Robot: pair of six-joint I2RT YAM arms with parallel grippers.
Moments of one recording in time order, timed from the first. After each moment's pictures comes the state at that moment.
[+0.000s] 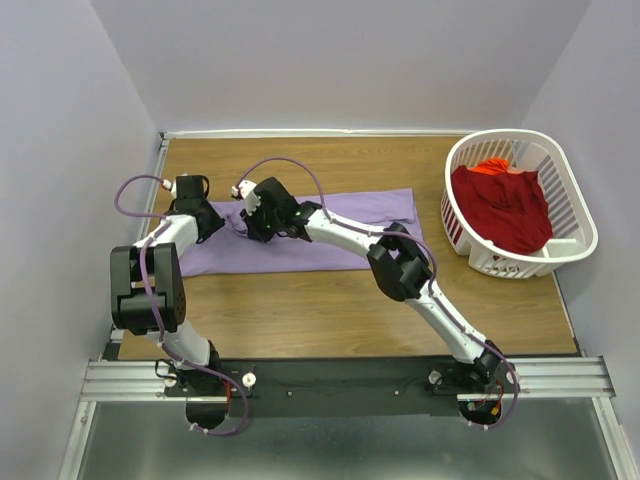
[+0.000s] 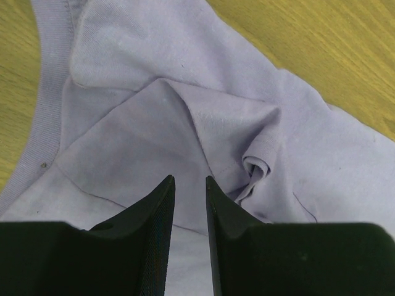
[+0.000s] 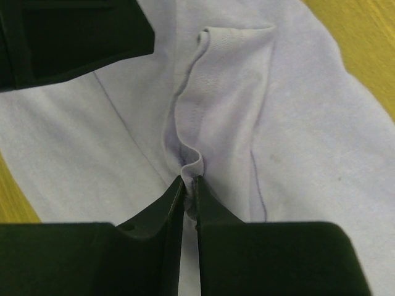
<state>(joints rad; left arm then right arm) 0.08 1.64 0.95 -0.18 -0.06 -0.55 0.91 2.57 2.17 -0.24 -0.22 -0.03</state>
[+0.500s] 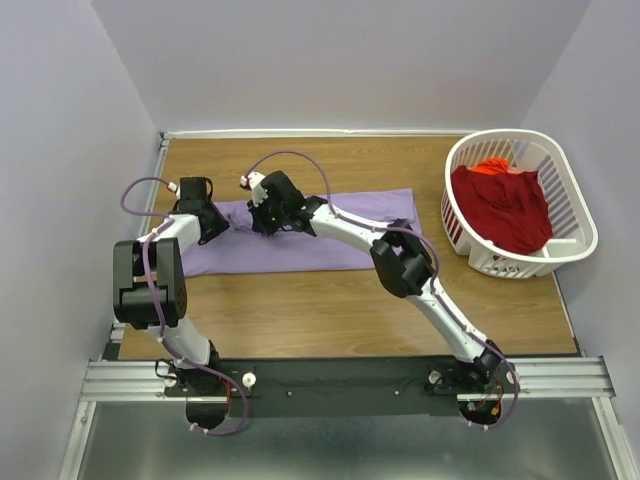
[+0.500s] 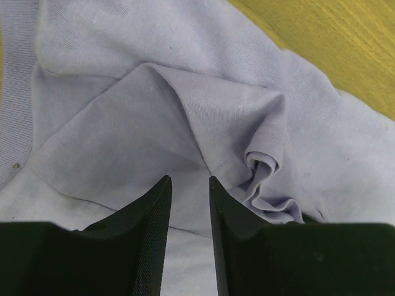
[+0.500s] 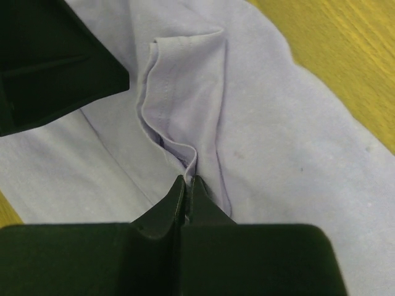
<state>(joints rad) 0.08 1.68 0.95 -0.18 -0.02 -0.55 0.87 2.57 2.17 -0.23 -0.22 0.04</state>
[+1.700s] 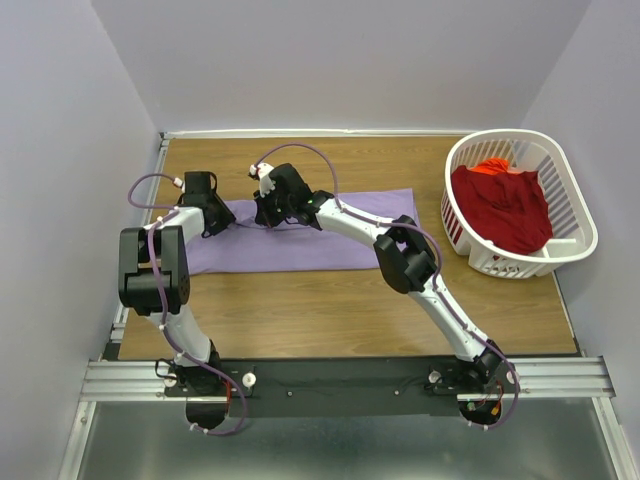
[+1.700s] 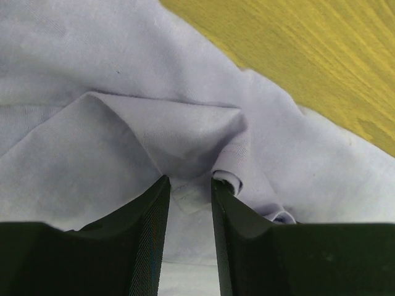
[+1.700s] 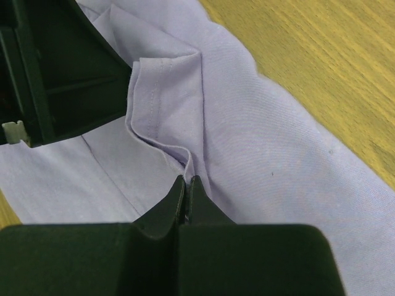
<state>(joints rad) 0.06 1.77 1.03 -0.14 0.04 -0.61 0.83 2.57 2.17 -0.18 -0.26 0.11</state>
